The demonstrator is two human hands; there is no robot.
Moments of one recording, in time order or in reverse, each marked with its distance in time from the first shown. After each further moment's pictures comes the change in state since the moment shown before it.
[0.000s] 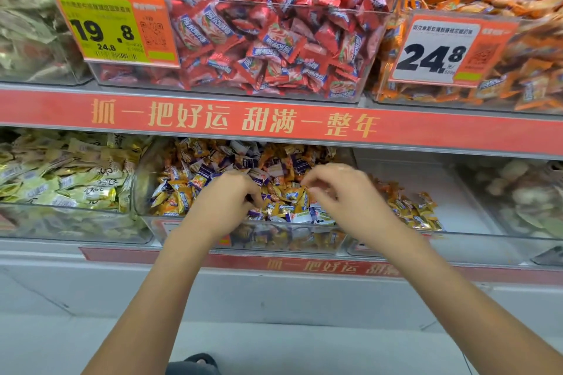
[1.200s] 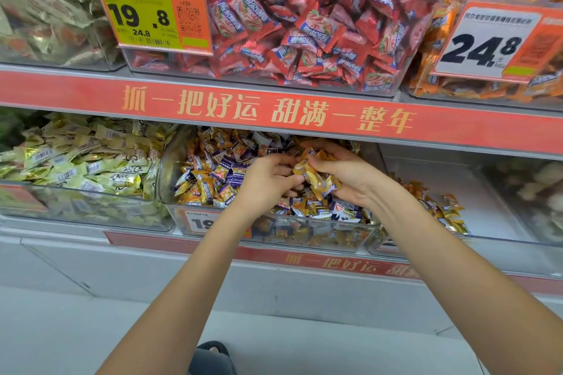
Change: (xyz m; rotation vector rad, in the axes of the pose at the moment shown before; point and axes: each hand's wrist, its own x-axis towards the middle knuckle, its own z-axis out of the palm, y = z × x) left_hand 0.017 0.018 0.013 -0.811 0.092 -0.260; right_hand 0.062 0.009 0.037 1.334 -0.230 0.462
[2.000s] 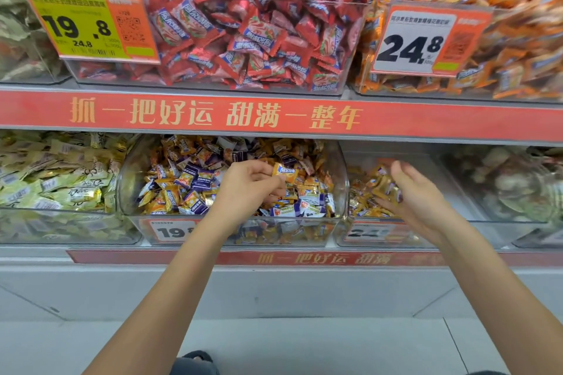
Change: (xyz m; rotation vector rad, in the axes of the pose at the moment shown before) left_hand -0.020 0.027 0.021 -0.121 0.015 -0.039; right_hand -0.096 0.006 -0.110 -0.093 0.562 -0.102
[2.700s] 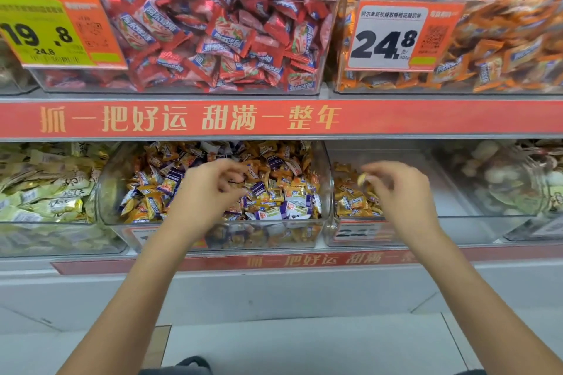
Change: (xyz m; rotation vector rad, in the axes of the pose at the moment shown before) left_hand -0.001 -0.004 -0.027 0.603 0.081 0.236; right_hand -0.026 -0.008 0.010 -0.912 0.297 -0.564
